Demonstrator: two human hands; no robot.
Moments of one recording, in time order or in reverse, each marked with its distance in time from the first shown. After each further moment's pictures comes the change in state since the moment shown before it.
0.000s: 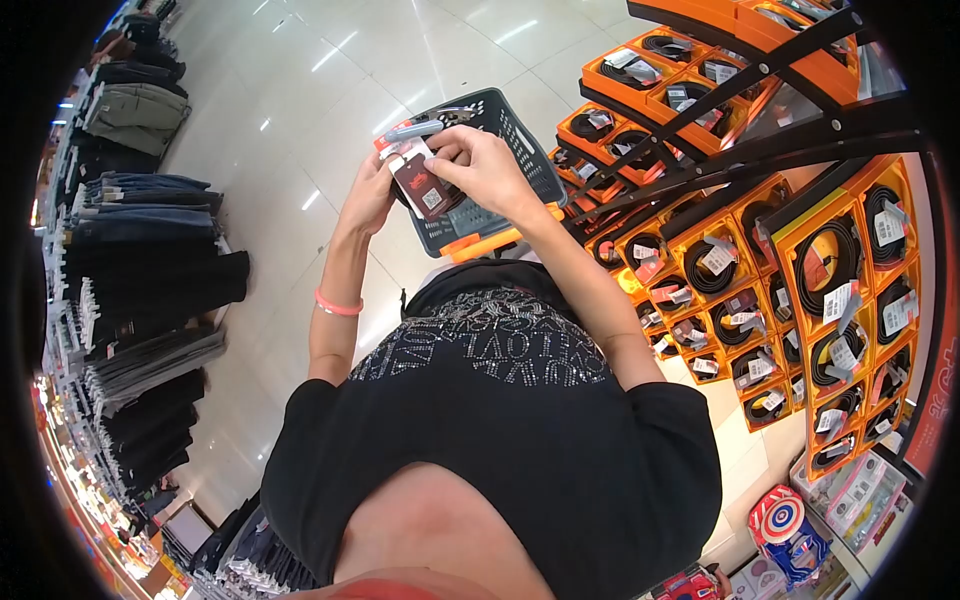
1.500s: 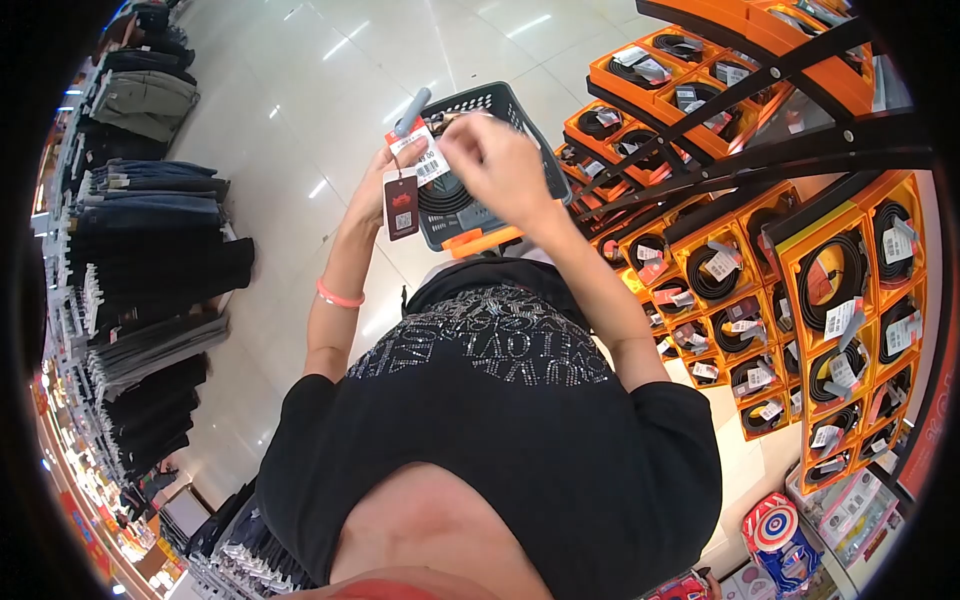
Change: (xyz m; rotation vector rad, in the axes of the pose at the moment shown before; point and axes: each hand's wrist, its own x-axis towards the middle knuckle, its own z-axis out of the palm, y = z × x) left_hand 0.006 0.004 0.017 -0.040 -0.029 -0.128; right_hand -0.017 -0.018 -0.016 -0.286 0.152 -0.253
